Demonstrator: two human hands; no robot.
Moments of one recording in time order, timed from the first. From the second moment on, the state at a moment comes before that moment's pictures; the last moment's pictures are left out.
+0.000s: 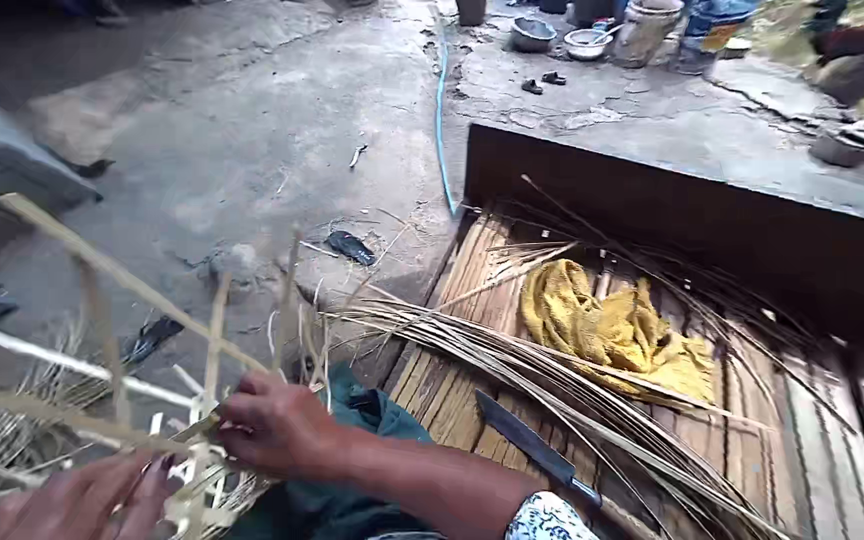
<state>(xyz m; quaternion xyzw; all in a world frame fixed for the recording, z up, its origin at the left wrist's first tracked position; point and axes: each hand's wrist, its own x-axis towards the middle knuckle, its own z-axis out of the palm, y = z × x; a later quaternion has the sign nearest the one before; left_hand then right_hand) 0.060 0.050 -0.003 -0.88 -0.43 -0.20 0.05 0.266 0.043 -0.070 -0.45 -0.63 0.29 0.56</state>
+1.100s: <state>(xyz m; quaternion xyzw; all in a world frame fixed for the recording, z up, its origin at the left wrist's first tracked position) 0.023 0.049 0.000 -0.66 -0.59 -0.39 -0.26 0.234 0.050 -0.081 -0.32 -0.75 0.20 0.54</state>
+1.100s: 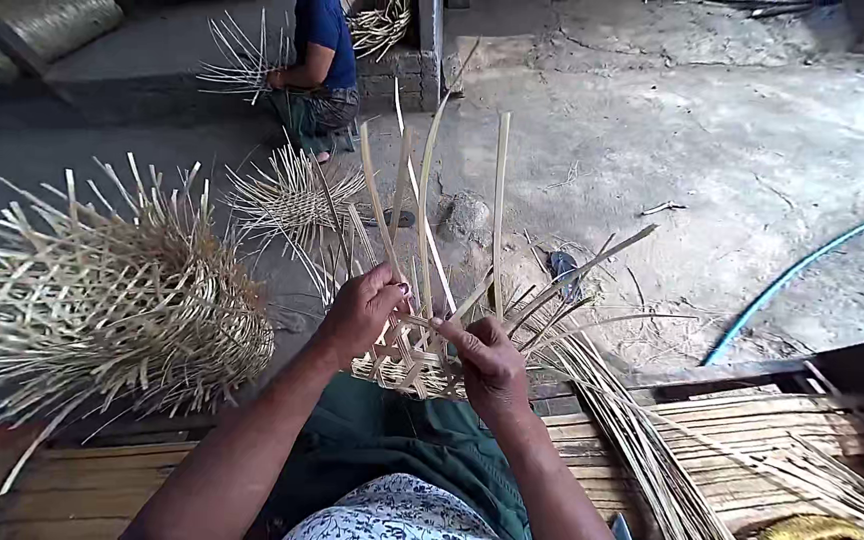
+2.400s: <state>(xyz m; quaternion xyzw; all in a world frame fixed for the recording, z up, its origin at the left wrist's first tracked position) 0.026 0.044 0.002 -0.82 -0.43 -0.37 -0.13 0.244 0.065 0.006 -0.42 -0.80 0.30 0.31</state>
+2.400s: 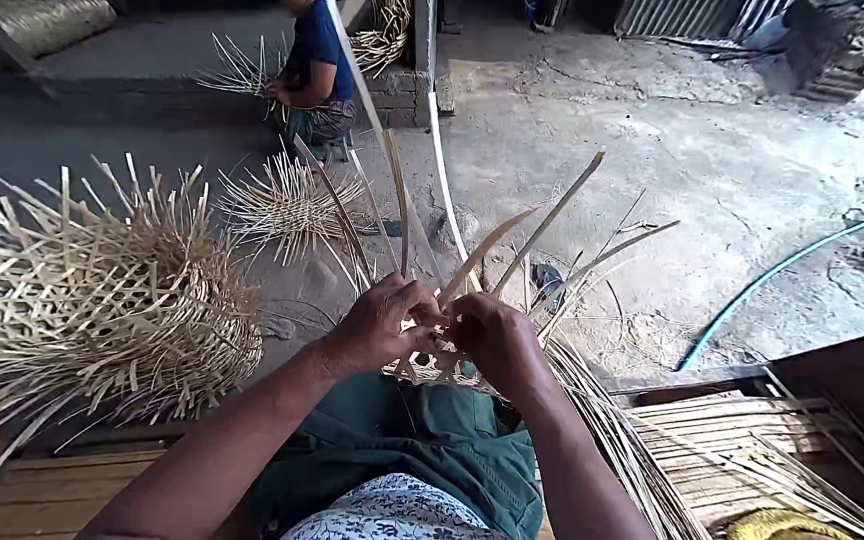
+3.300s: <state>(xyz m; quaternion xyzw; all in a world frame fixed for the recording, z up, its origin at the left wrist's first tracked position) 0.040 0.044 0.003 -0.66 -0.53 -0.41 -0.33 0.240 0.052 -0.006 -0.47 -0.78 0.24 0.35</state>
